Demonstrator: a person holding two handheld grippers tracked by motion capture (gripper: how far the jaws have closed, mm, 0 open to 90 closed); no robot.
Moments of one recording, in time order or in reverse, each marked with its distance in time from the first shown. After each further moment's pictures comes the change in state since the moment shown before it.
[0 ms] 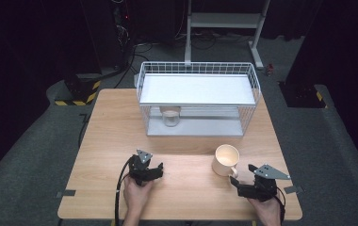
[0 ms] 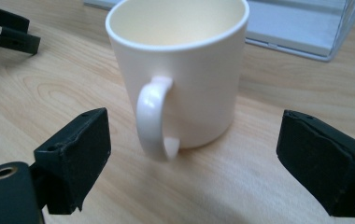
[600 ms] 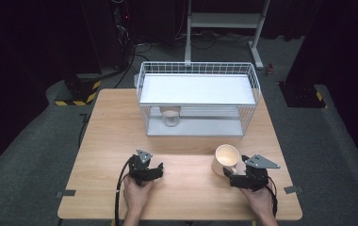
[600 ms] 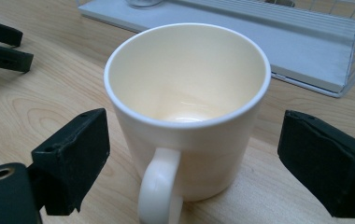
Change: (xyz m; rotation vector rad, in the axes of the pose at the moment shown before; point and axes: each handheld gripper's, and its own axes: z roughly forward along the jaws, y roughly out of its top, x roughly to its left) left arm 0.000 0.000 0.000 0.000 0.000 0.000; right arm 0.005 0.026 0.023 -0.003 -0.010 -0.035
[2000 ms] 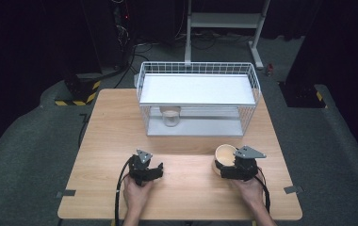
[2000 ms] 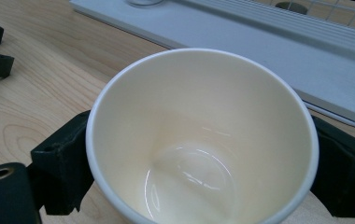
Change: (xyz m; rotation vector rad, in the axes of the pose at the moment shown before) left arm 0.000 0.000 0.000 0.000 0.000 -0.001; right arm 0.005 0.020 0.032 0.036 -0.010 -0.048
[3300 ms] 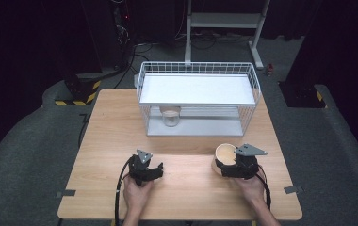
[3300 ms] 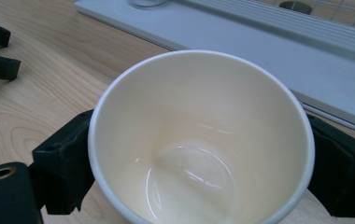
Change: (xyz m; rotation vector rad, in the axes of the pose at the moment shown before) left arm 0.000 0.000 0.000 0.000 0.001 -0.003; right arm -0.004 0.007 -0.002 0.013 0.022 0.003
